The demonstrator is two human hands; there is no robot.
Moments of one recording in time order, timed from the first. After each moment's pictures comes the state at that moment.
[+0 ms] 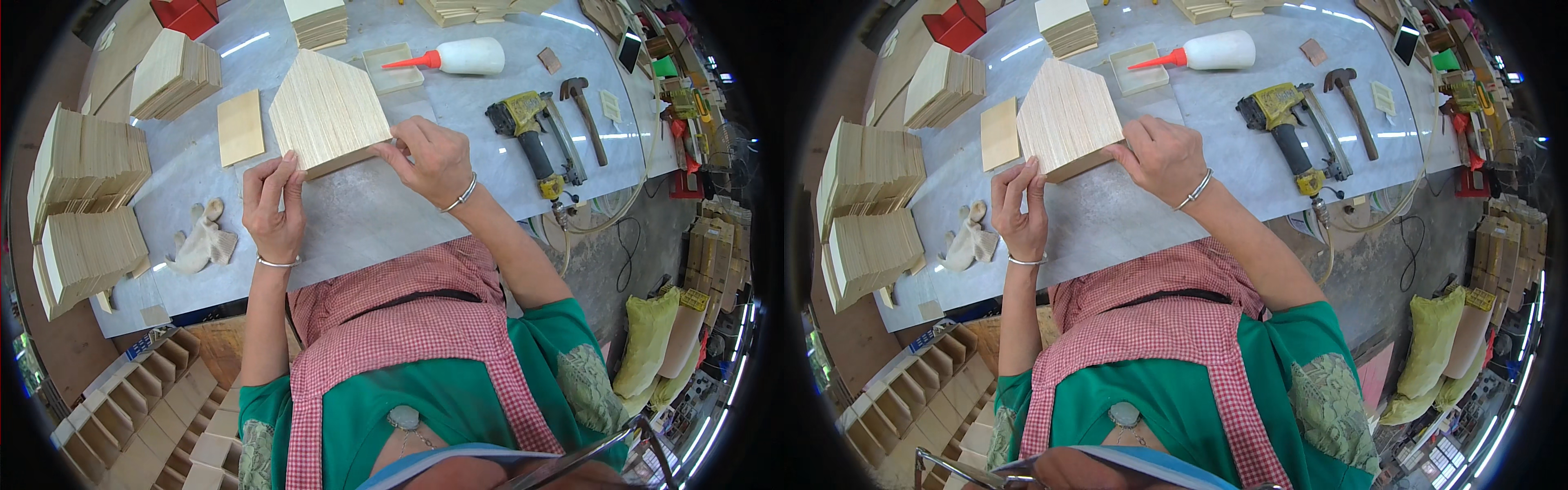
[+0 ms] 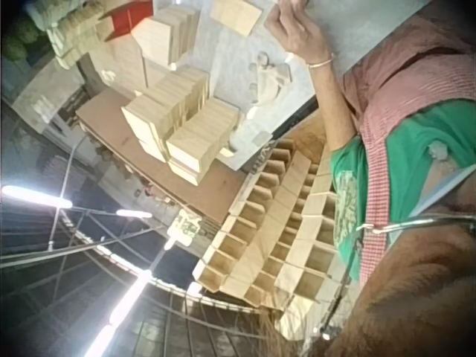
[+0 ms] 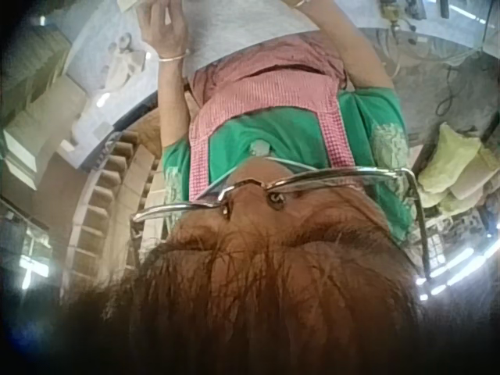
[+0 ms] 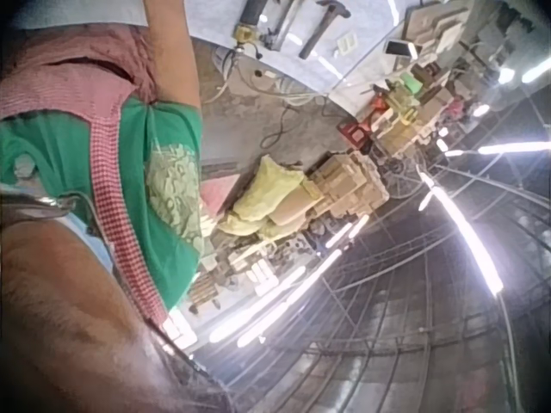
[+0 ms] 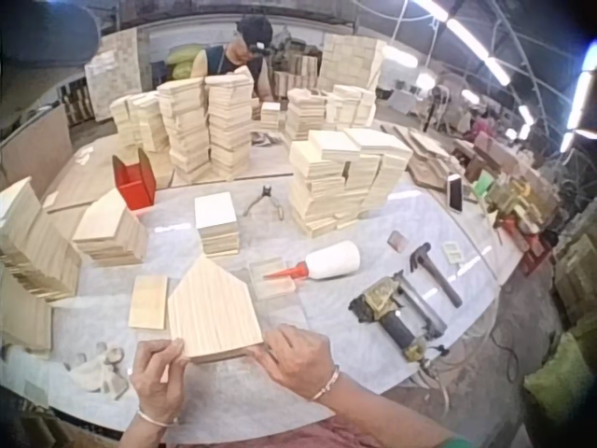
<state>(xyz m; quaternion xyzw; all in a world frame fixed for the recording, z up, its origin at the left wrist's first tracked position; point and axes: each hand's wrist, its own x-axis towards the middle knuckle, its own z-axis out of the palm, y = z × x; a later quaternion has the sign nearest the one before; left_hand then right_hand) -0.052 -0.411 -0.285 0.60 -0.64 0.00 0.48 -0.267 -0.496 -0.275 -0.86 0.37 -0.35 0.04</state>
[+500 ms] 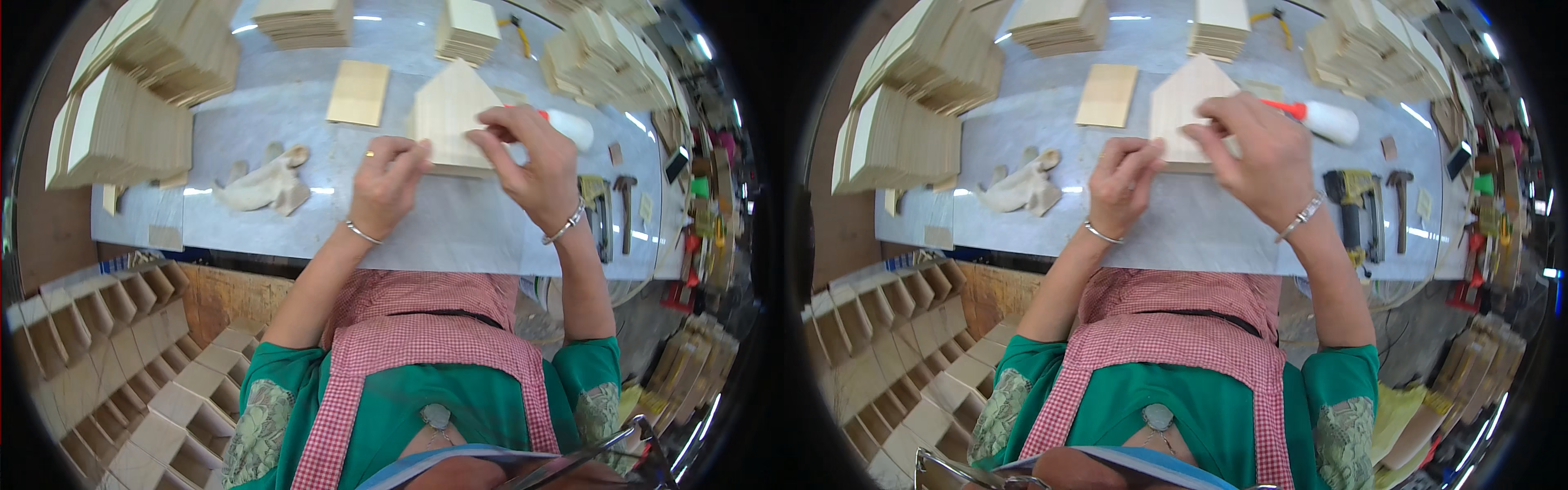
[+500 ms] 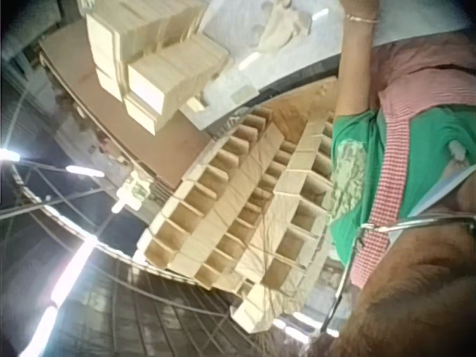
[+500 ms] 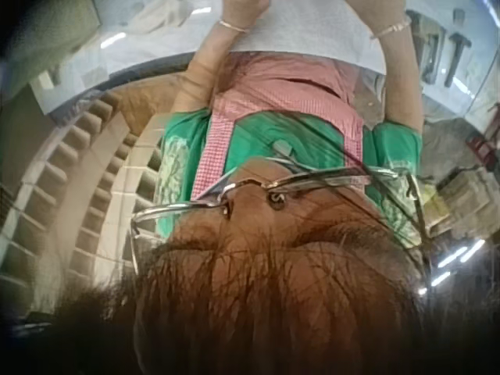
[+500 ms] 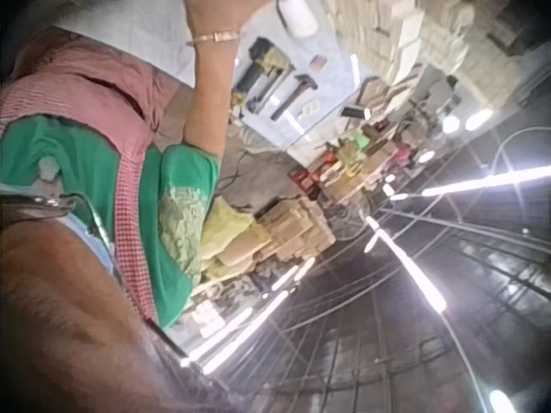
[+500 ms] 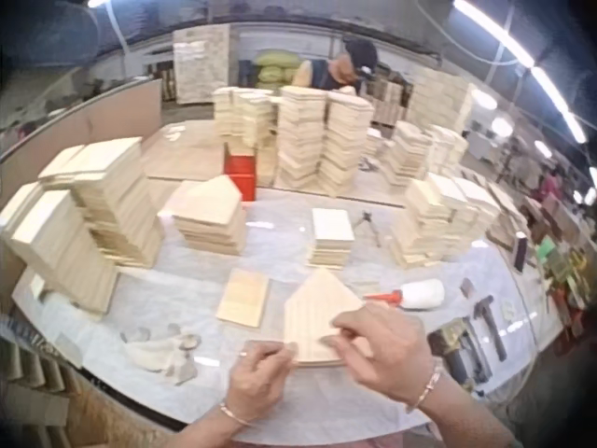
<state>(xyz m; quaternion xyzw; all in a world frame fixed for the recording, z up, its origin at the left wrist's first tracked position) -0.050 -0.414 -0.292 0.59 -0.60 0.00 0.55 -0.204 -0.512 -0.180 -0.89 0.28 -0.35 0.11</state>
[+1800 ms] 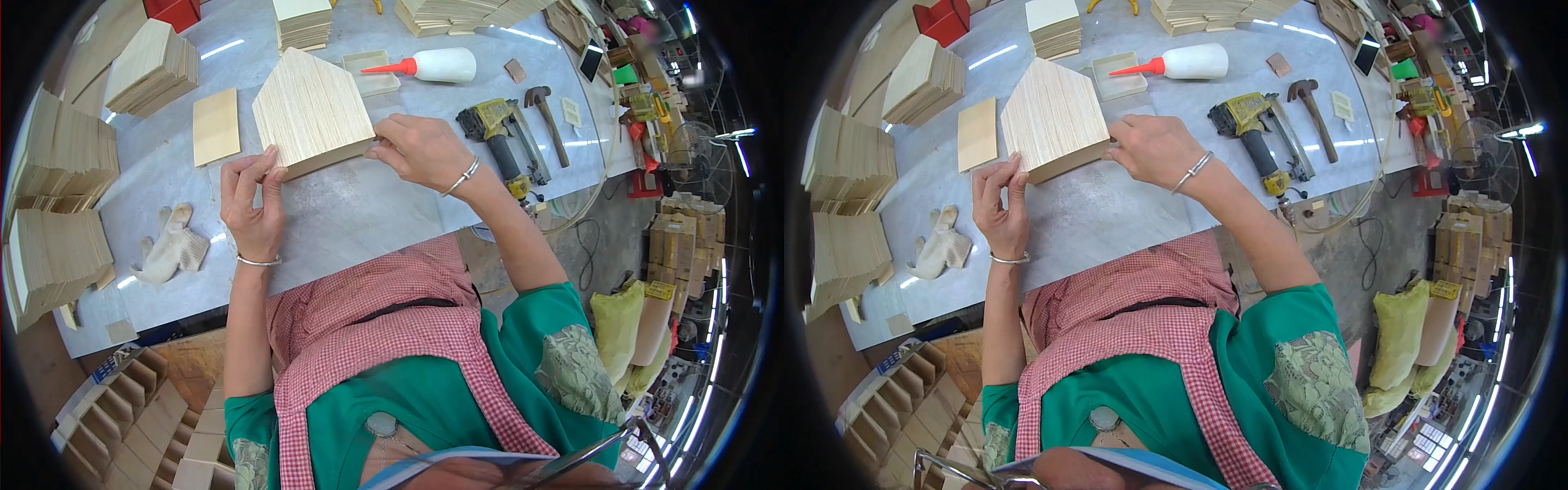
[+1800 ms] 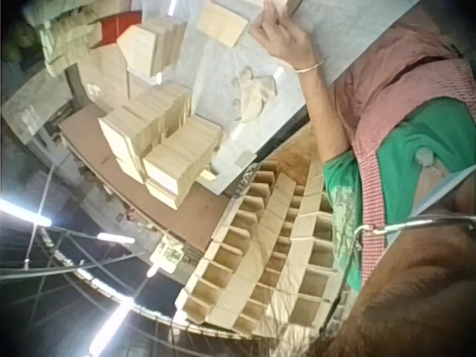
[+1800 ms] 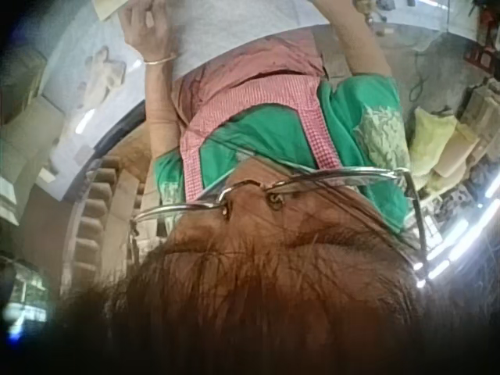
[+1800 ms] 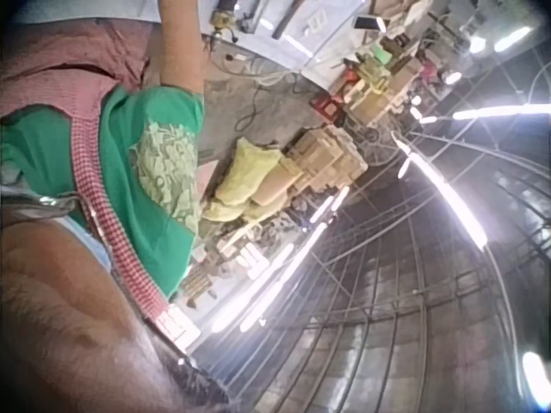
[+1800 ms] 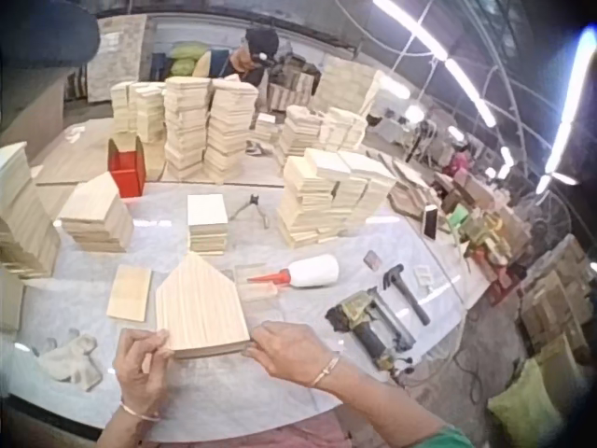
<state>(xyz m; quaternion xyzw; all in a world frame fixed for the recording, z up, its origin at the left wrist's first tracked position) -0.052 -0.413 -0.296 0.58 -0.59 -0.06 0.56 -0.276 -0.511 -0.237 -0.92 0.36 -0.12 0.12</state>
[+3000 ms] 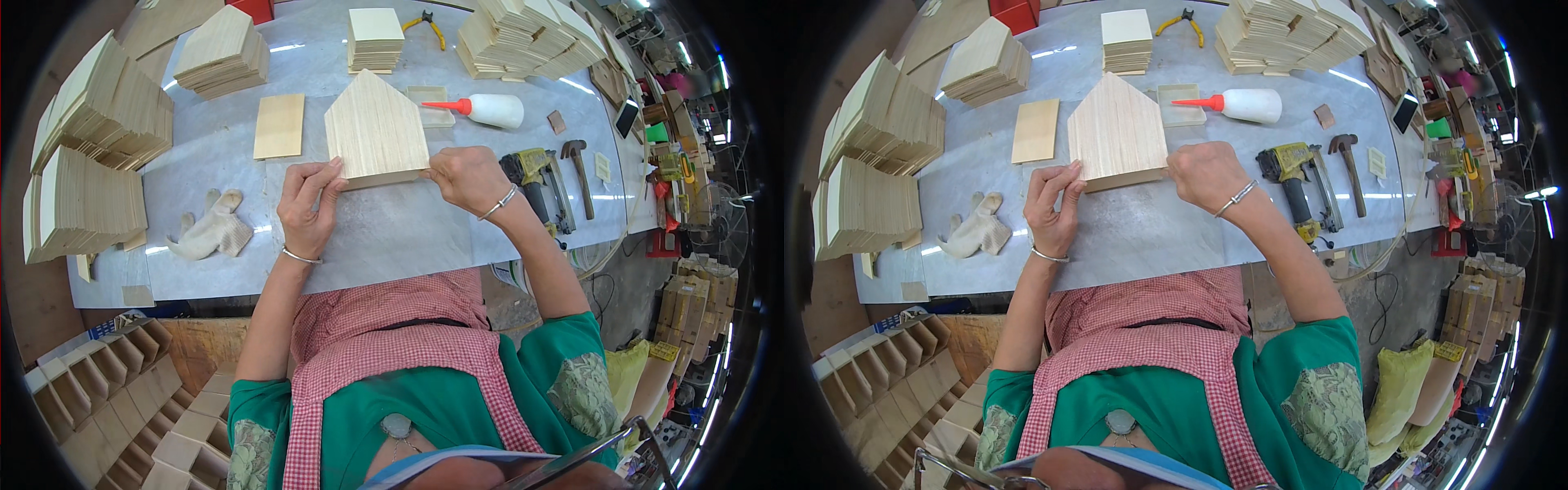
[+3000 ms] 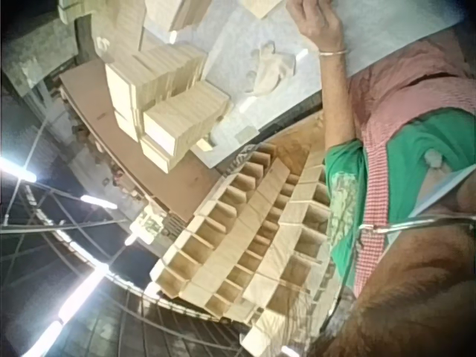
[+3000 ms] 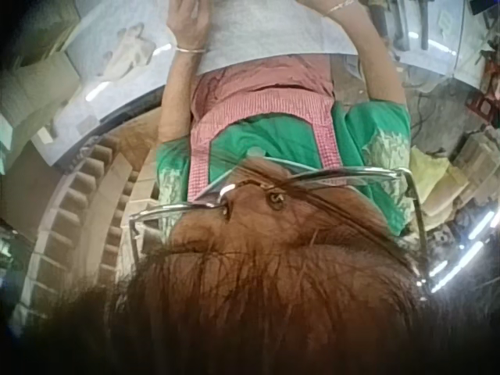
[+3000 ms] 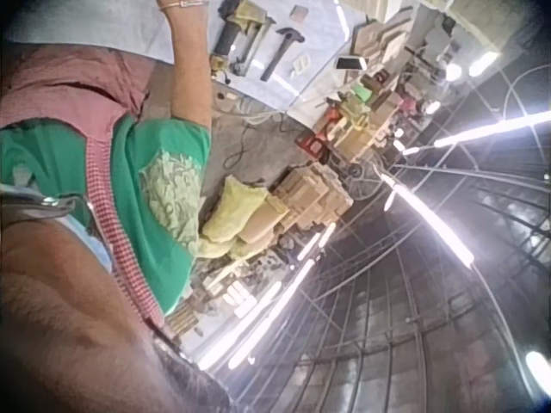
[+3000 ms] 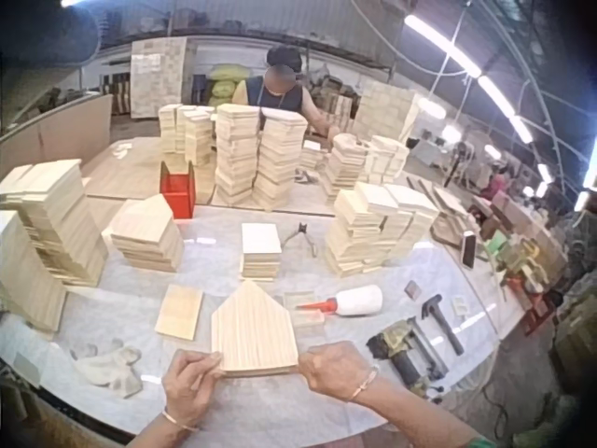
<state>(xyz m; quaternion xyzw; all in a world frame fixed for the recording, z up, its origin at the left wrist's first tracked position) -0.052 -0.417 -0.300 0.55 -0.60 -0.03 0.58 -0.273 -0.524 -0.232 -0.95 0.31 -0.04 0.05</state>
